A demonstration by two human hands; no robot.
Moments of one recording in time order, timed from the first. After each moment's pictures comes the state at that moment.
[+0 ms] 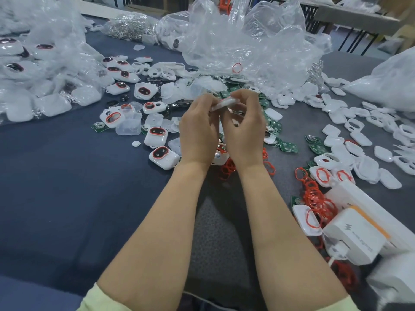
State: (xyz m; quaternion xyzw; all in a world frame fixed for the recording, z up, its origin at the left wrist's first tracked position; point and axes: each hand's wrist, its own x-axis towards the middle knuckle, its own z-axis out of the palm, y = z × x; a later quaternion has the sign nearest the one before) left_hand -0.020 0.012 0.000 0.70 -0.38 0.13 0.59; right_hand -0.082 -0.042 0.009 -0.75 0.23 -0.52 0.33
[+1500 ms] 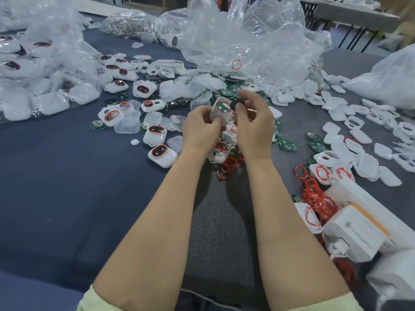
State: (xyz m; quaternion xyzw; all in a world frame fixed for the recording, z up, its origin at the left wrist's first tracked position) left_hand -0.013 0.002 -0.006 0.69 -0.27 -0.19 0.64; right_hand -0.090 -0.058 0.007 -0.73 0.31 -0.49 0.36
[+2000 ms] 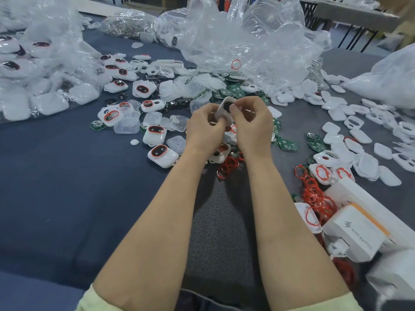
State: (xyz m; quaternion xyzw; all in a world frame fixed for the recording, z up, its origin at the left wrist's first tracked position) left_hand -0.017 0.002 -0.002 0.70 -0.32 -0.16 0.62; right_hand -0.089 -0.059 0.007 -0.71 0.32 -0.47 0.41
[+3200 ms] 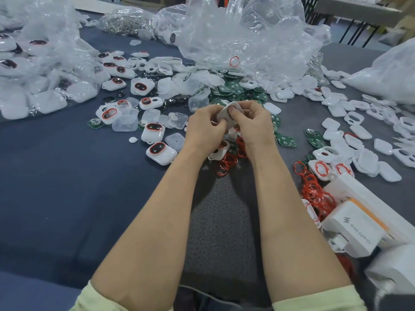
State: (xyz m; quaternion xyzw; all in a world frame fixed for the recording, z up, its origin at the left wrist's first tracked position) left_hand -0.018 0.006 -0.001 0.72 -0.38 -0.14 0.56; right_hand -0.089 -0.076 -0.002 -0.65 0.32 -0.40 0.56
